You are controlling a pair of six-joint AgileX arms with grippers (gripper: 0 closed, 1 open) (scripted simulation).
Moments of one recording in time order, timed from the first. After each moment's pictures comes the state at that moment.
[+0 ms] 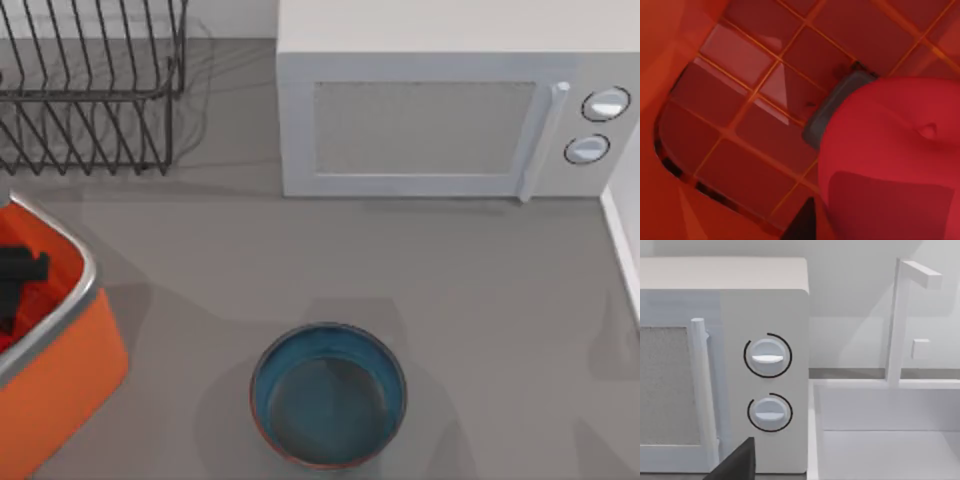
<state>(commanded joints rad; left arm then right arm) 0.06 1.53 1.05 -1.08 0.03 0.08 0.00 0.00 0.00 0.00 0.00 0.00</state>
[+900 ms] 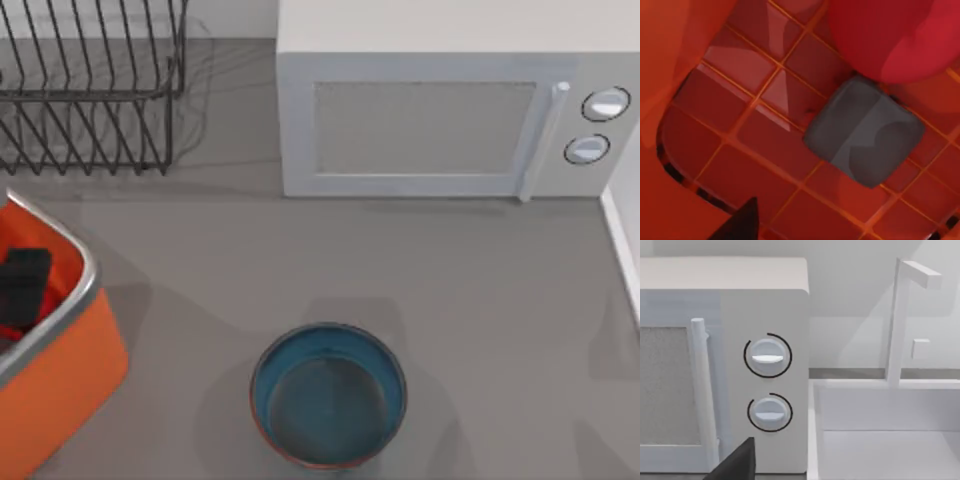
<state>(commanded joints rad) 0.06 1.48 1.01 -1.03 0.03 0.07 0.00 0.00 0.00 0.00 0.00 0.00</state>
